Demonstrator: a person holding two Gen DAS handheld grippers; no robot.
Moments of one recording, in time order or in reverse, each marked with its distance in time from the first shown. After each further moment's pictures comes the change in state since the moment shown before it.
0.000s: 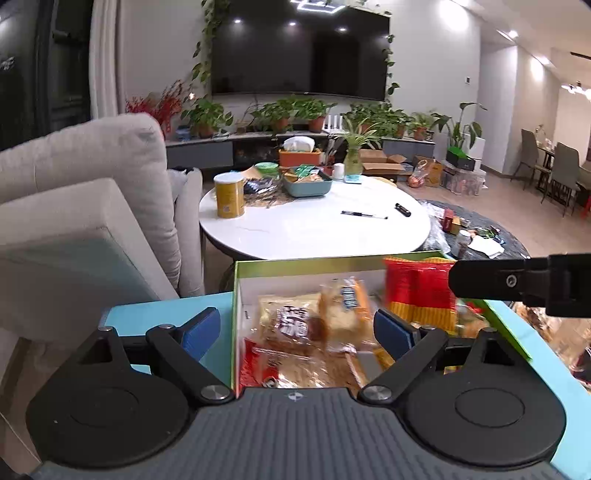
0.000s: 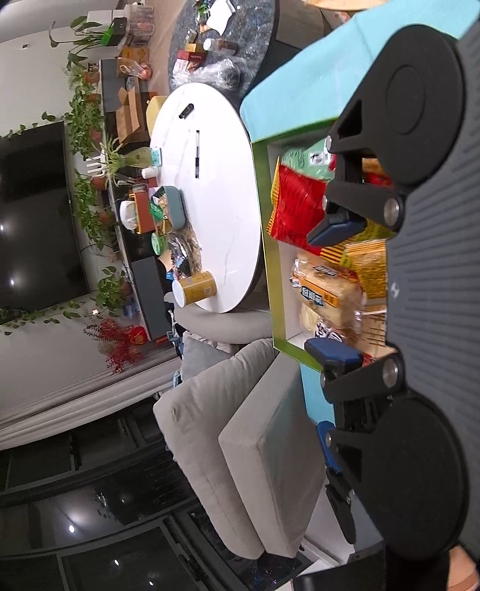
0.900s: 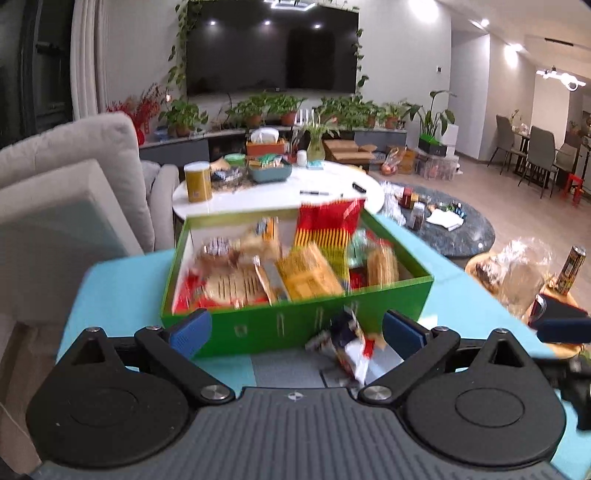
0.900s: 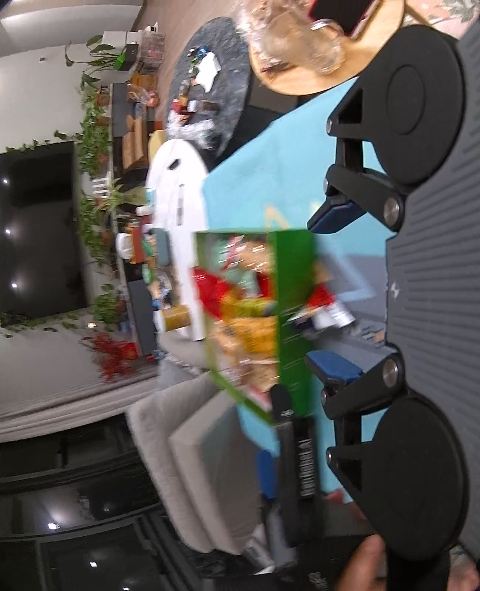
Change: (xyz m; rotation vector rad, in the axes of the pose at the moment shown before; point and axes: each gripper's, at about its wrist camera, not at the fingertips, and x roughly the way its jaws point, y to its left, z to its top) left arm -0.066 -0.066 -0.068 0.041 0.026 -0.050; right arm -0.093 -0.050 -0.094 -0.081 0.047 -0.082
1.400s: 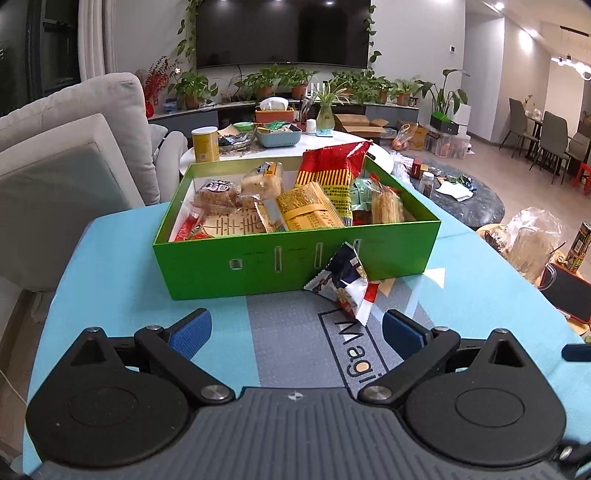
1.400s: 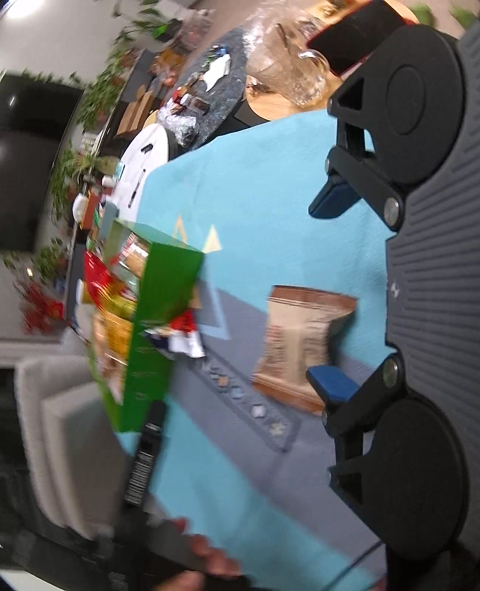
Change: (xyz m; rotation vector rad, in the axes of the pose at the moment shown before) left arm 0.008 -0.010 -0.034 -0.019 0.072 0.032; right arm 0.008 -0.014 -0.078 -0.392 0.178 -0.041
